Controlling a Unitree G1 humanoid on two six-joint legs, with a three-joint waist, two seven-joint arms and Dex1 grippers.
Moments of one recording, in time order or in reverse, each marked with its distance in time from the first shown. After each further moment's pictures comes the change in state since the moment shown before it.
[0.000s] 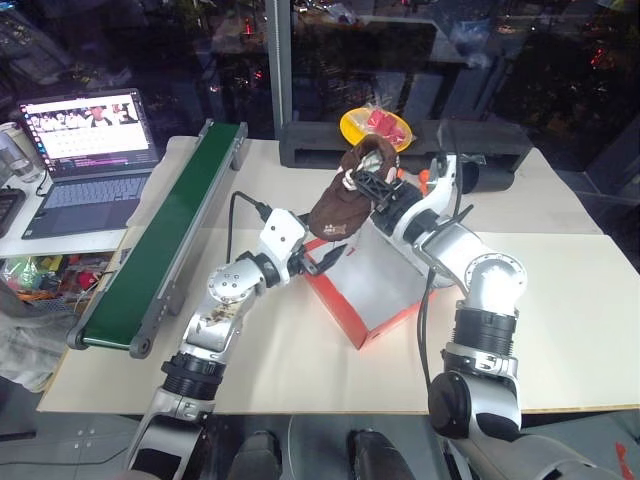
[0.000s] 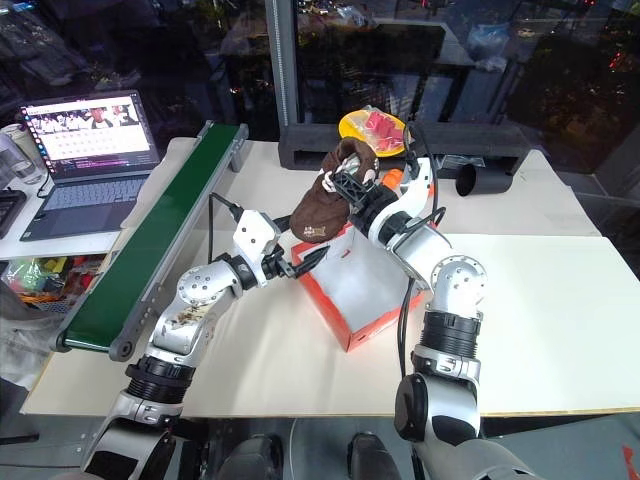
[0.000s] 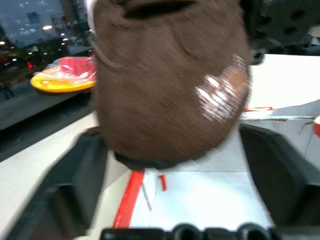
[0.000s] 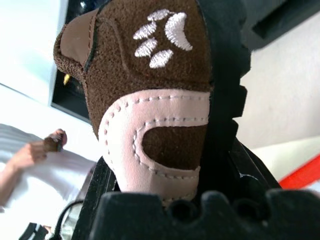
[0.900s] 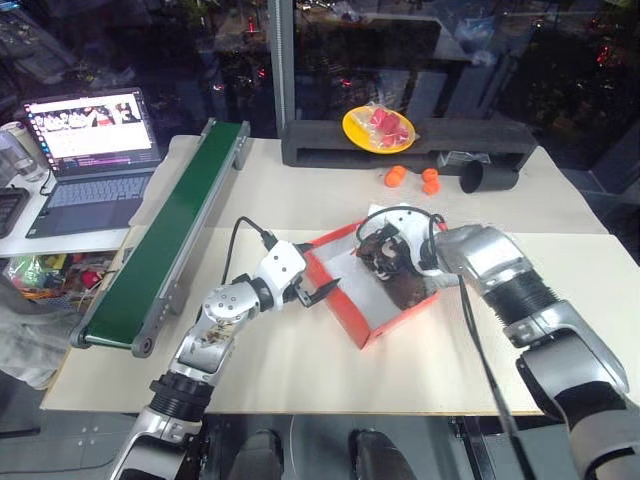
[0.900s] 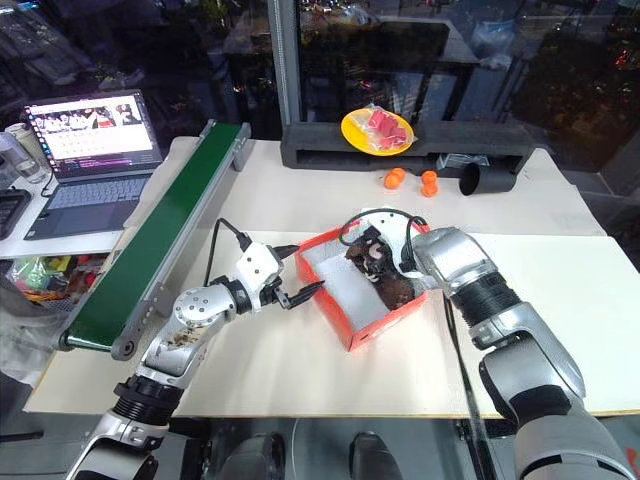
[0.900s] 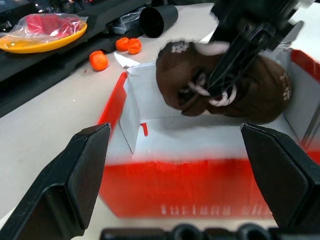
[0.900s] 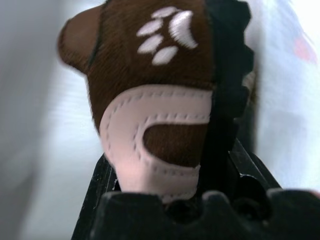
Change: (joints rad) left arm 0.109 0.065 -0.049 -0.031 0.056 -0.003 -0.038; right arm -0.218 -0.508 0.967 0.455 -0.851 -0.098 0.665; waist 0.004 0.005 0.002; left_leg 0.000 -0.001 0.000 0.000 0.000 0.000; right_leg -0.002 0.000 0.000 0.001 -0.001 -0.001
